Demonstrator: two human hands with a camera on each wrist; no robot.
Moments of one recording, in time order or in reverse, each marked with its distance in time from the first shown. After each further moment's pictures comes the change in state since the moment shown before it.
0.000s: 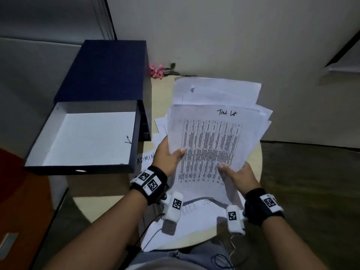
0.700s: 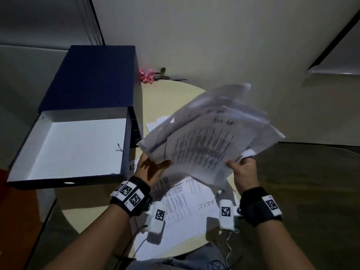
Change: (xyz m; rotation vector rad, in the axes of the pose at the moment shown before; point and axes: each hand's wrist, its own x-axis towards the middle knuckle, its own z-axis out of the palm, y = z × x) left_hand -0.008 0.005 -0.030 0.104 -0.057 -0.015; right_hand -0.005 -0.038 -0.003 0.268 0.078 -0.217
